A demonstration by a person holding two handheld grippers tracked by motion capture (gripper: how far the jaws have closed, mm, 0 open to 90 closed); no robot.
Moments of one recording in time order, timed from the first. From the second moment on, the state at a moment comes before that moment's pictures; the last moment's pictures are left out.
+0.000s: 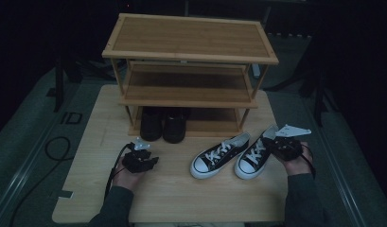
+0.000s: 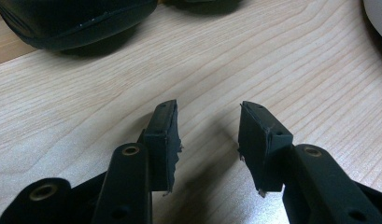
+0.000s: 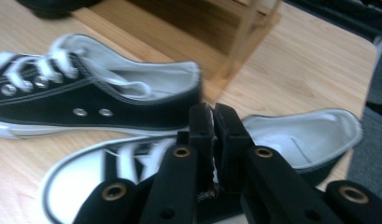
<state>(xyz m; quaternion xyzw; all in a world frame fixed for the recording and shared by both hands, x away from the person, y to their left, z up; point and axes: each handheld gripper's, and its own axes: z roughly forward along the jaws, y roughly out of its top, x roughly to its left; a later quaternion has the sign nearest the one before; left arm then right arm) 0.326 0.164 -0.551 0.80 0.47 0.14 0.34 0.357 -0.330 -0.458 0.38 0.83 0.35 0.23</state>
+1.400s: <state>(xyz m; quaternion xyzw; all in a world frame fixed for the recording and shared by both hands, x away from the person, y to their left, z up) 0.326 0.164 -0.552 0.80 0.47 0.14 0.34 0.391 -0.359 -0.468 0.34 0.87 0.33 0.15</state>
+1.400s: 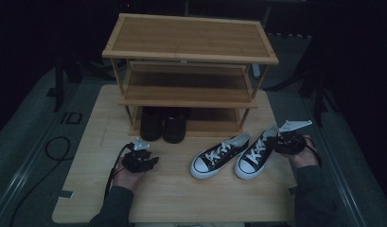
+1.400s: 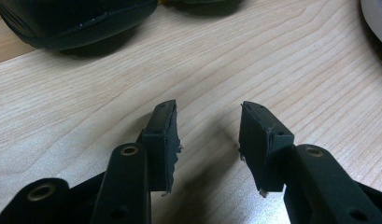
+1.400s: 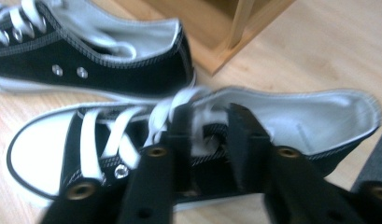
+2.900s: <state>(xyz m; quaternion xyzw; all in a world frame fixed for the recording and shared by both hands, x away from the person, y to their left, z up) 0.326 0.164 -0.552 0.80 0.47 0.14 0.34 0.374 -0.341 -0.460 0.29 0.90 0.32 0.10</state>
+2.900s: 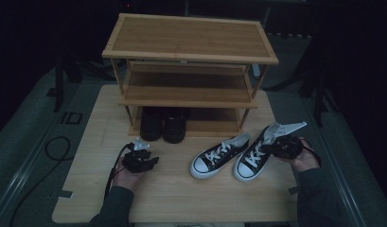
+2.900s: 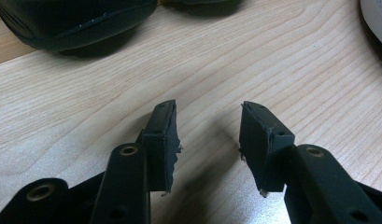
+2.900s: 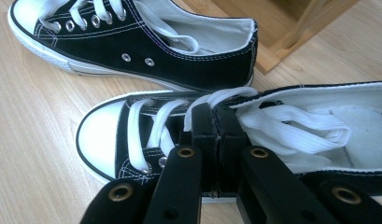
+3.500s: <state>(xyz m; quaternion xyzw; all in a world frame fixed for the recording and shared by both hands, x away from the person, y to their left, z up) 0.326 0.164 -0.552 0.80 0.47 0.14 0.34 0.355 -0.357 -0.455 0.32 0.89 0.29 0.12</state>
